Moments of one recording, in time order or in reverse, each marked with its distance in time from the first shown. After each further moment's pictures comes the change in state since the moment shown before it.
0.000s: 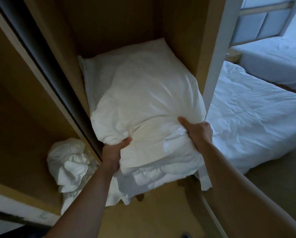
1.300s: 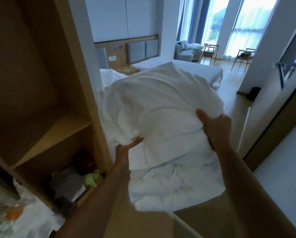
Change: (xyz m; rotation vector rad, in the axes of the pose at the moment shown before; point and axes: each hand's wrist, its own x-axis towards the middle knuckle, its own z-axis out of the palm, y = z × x) left_hand -0.377 -0.071 0.186 0.040 -0.666 0.061; right_hand -0.230 0.122 -0.440 0.231 0.678 -0.176
